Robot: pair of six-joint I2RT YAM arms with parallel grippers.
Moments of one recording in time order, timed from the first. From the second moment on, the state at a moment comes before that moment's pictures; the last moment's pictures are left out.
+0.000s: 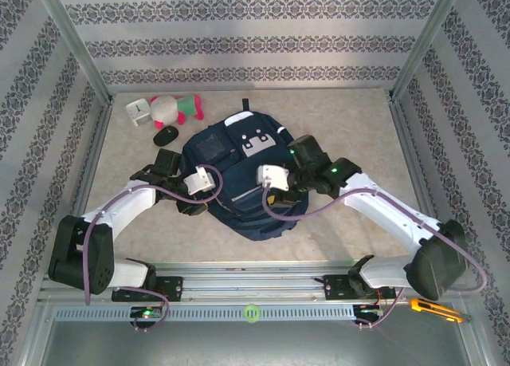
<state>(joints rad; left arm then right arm) -0.21 1.36 0.76 -0.53 0.42 0.81 0.61 1.29 1.06 -0.68 -0.37 -0.79</state>
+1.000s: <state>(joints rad) -0.22 1.43 0.79 -0.45 0.63 0.79 0.58 1.06 0.54 -0.29 -0.24 0.88</state>
